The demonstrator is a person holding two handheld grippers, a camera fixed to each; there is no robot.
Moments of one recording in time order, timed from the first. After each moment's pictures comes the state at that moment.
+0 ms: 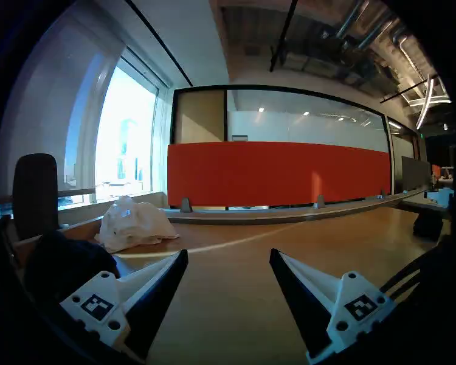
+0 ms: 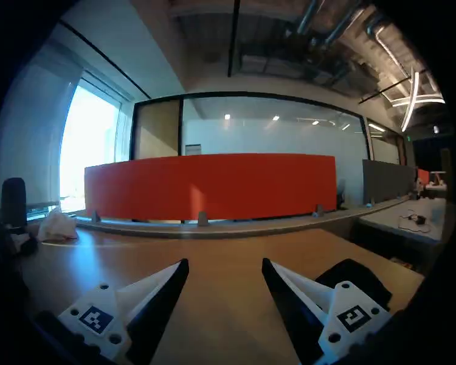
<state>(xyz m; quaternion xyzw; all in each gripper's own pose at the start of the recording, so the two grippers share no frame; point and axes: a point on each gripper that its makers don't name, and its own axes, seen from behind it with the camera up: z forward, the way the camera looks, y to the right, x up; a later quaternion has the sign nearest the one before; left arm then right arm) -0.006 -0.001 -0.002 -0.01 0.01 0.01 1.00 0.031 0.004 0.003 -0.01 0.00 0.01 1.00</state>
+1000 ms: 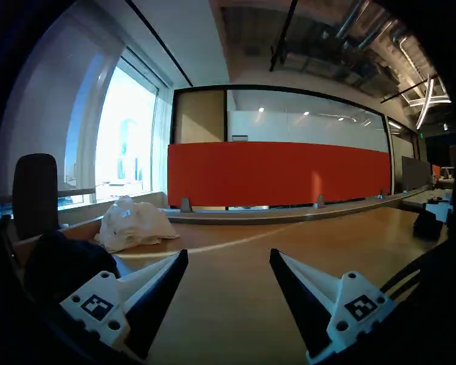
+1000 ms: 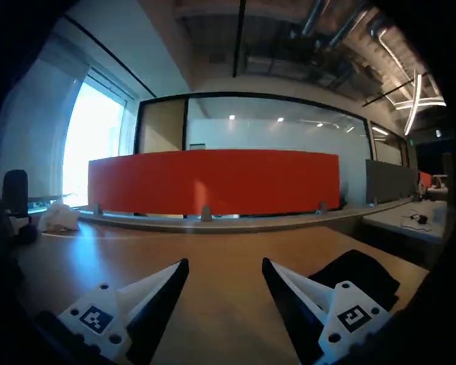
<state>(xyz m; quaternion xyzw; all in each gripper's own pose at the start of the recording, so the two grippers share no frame) -0.006 0.001 -0.002 -0.01 0.01 0.01 1.00 0.009 -0.004 0.000 0.00 0.00 0.00 1.00</state>
